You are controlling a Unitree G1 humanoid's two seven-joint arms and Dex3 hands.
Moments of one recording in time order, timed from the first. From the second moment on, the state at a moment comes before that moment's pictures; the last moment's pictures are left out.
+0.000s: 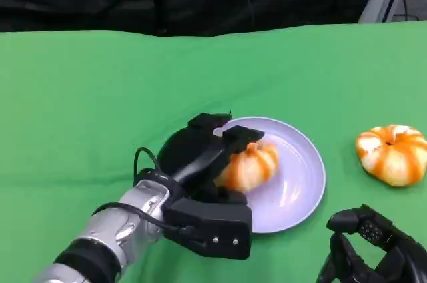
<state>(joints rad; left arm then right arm) -0.62 0.09 -0.59 0.84 0.79 -0.37 0.34 0.40 0.10 -0.01 -0.44 0.41 0.42 0.08</state>
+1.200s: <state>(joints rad) 0.13 0.29 -0.08 -0.04 -0.63 0.13 -0.45 0.41 0.10 0.00 -0.42 0.41 0.40 0.10</state>
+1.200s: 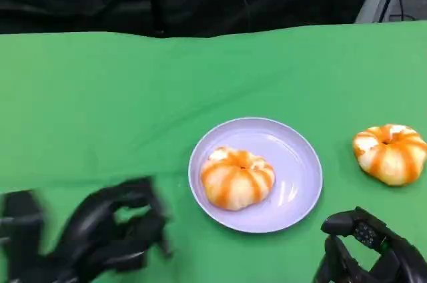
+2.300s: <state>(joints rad) 0.21 0.35 0.23 0.02 -0.76 0.43 -0.72 0.40 0.07 -0.04 -0.42 0.43 0.41 0.11</state>
